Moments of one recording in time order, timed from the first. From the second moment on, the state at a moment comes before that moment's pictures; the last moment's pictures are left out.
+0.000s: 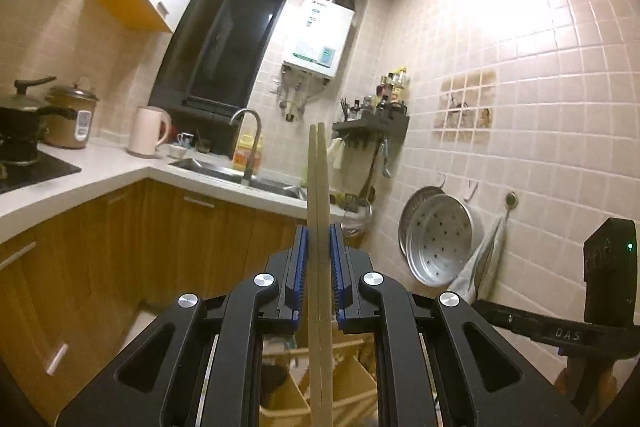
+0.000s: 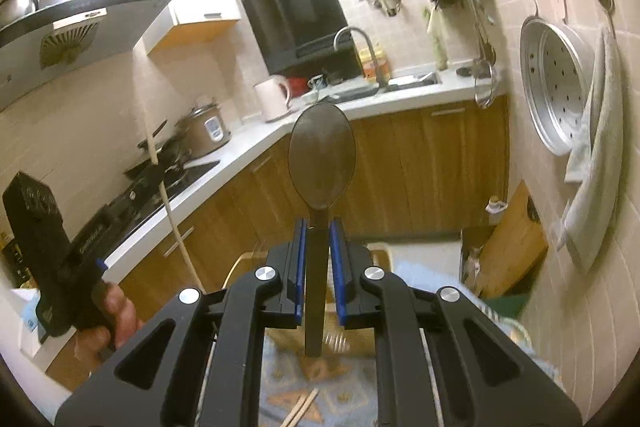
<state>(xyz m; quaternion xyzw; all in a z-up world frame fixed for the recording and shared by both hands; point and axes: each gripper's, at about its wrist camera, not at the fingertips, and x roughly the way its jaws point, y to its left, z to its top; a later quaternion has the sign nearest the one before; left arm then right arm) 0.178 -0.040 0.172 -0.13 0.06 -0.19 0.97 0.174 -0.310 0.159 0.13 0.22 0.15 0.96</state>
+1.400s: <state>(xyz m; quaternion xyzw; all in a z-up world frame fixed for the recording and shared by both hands) 0.179 -0.009 0.093 -0.11 0.15 -0.16 0.97 0.202 -0.283 0.077 0.06 0.28 0.13 0.95</state>
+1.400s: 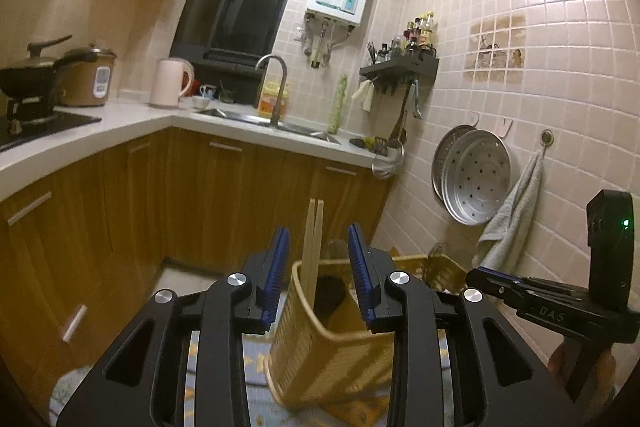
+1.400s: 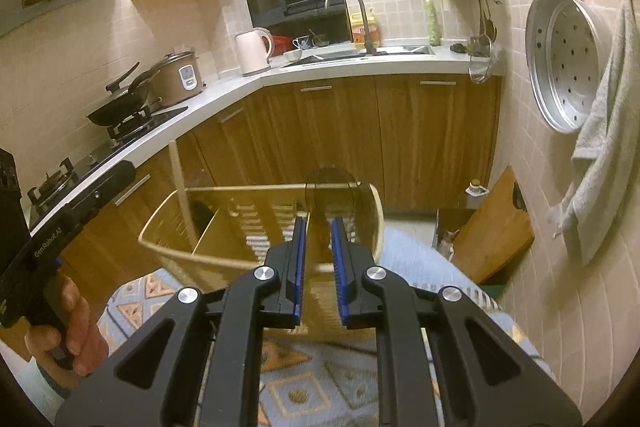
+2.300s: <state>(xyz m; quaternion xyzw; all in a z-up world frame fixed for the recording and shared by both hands) 0.109 -0.024 0.011 -0.05 0.44 -0.26 0.86 0.098 -0.308 0.034 0.11 0.43 0.11 0.89</state>
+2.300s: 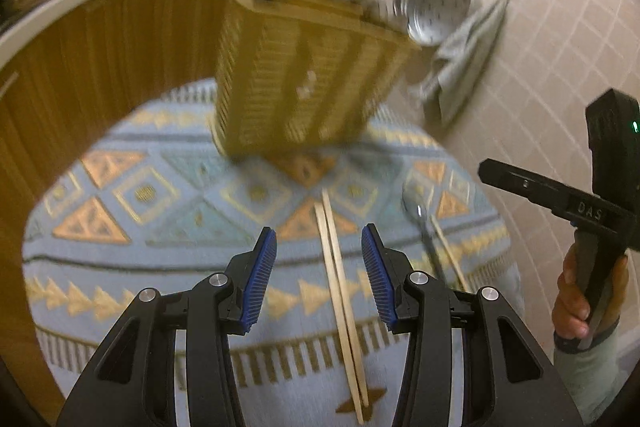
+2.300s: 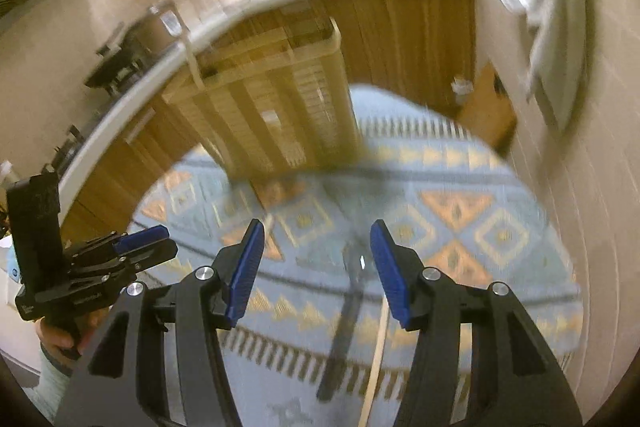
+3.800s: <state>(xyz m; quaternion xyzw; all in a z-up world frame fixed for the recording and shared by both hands) 0.147 -0.122 -0.046 0.14 0.52 -0.18 0.82 0.120 -0.290 -0.042 0.09 0.57 0.08 0.82</state>
